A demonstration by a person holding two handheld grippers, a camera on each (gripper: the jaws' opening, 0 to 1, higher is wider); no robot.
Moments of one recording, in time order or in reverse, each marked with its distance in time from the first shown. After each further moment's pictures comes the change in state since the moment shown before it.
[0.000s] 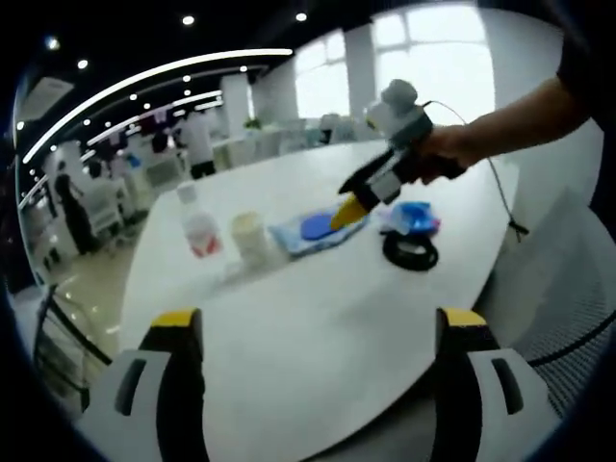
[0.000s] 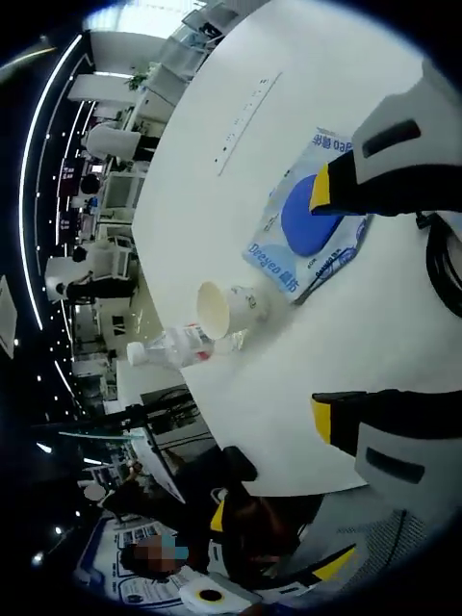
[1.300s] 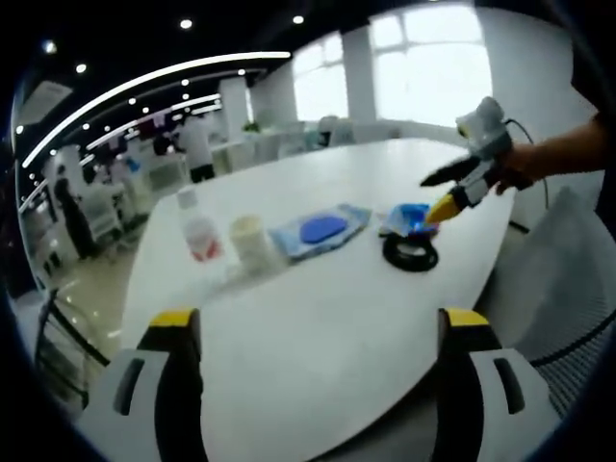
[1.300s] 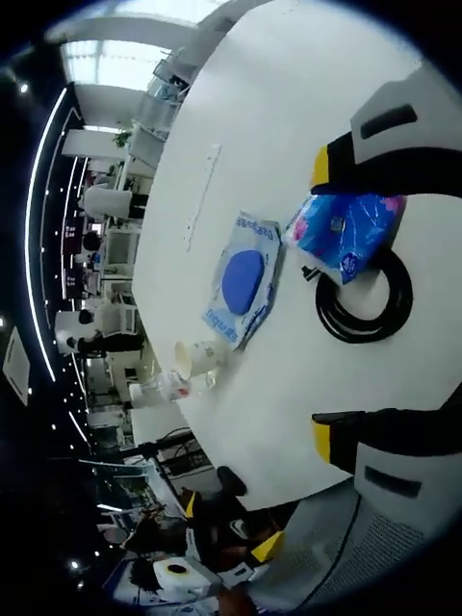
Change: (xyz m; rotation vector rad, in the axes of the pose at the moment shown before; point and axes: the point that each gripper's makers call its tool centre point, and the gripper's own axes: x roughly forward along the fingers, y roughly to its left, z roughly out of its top) left arm -0.001 0.002 0.003 0.010 -0.017 0.006; right arm -0.112 -0.032 -0.074 0.157 -0.039 -0.237
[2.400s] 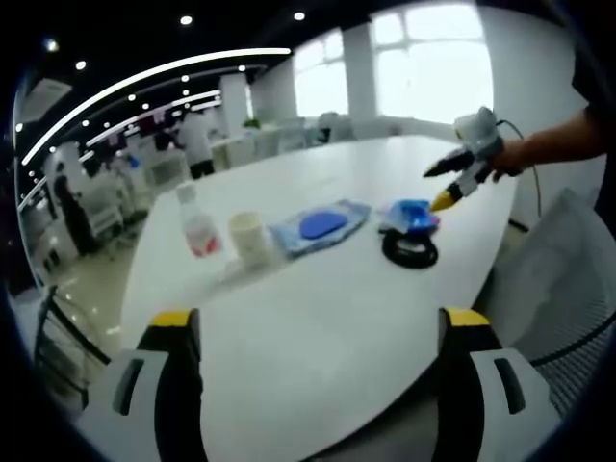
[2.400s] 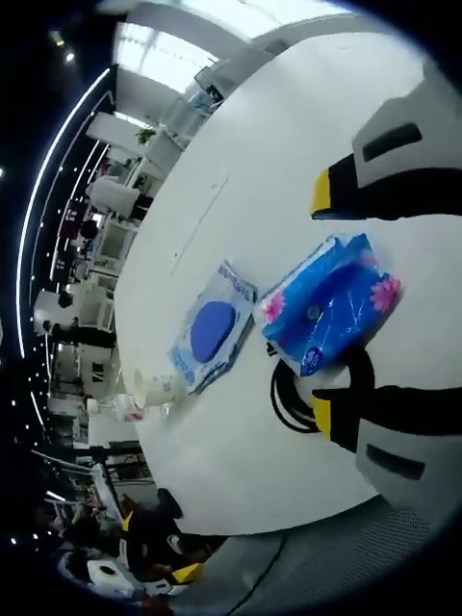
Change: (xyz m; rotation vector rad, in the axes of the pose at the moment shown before) left arm 0.001 -0.001 -0.004 -0.005 0.021 -0.004; right arm 0.006 -0.068 -0.022 -0.295 0.103 -0.050
